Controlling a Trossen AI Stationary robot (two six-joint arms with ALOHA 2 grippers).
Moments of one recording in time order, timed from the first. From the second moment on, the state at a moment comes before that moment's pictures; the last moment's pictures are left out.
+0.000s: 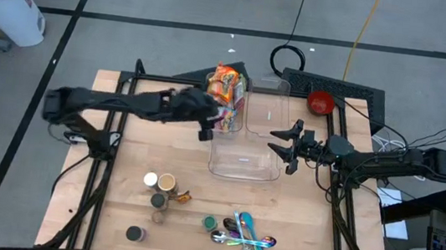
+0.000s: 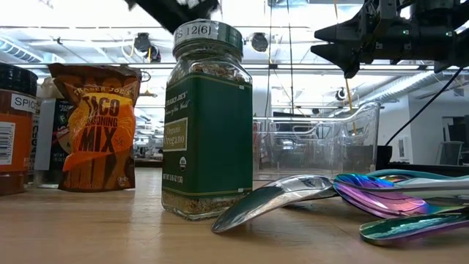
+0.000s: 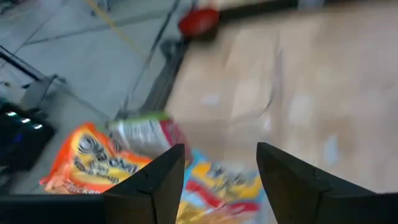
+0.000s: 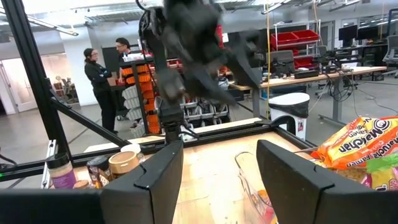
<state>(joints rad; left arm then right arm) 0.19 1.44 1.16 -0.24 -0.21 0.24 -0.10 0.87 0.22 0.81 0.05 0.13</state>
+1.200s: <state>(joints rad) -0.29 1.34 1.15 -0.90 -0.03 -0.55 -0.10 0.87 0.22 0.80 0.05 0.14</state>
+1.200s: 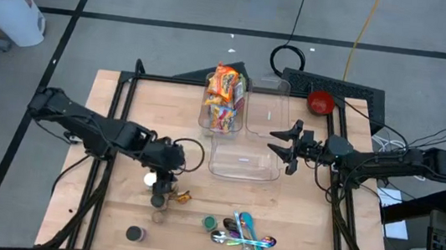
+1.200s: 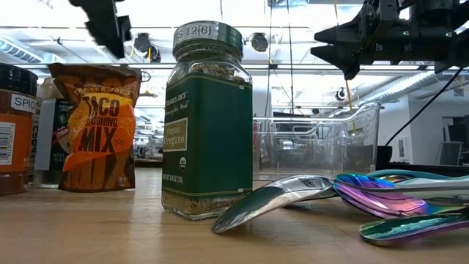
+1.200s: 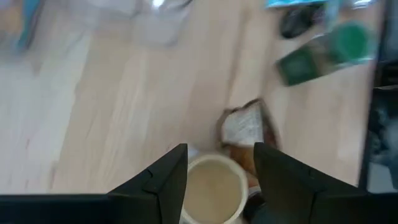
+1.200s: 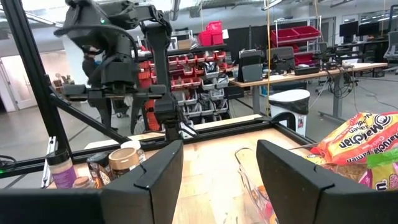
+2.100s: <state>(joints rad) -0.31 1.47 1.15 -0.99 0.03 -0.84 -0.10 0.87 0.21 0.81 0.05 0.15</state>
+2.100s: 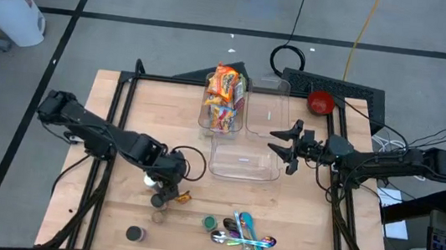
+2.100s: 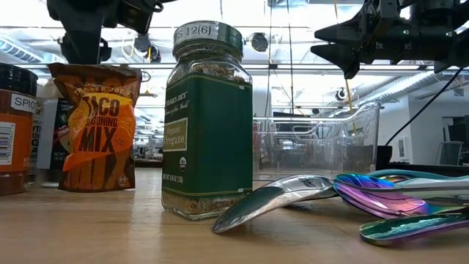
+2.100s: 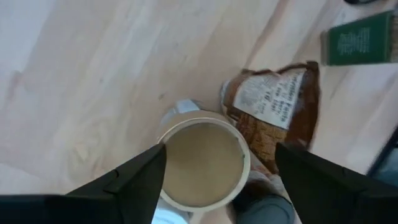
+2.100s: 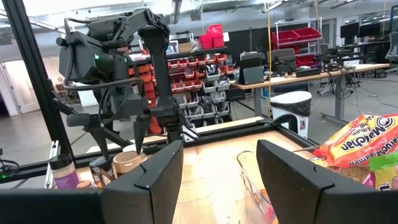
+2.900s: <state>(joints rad) -0.20 1.44 1.16 -1.06 0.10 -0.81 -0.10 0.87 0.22 0.81 0.05 0.15</state>
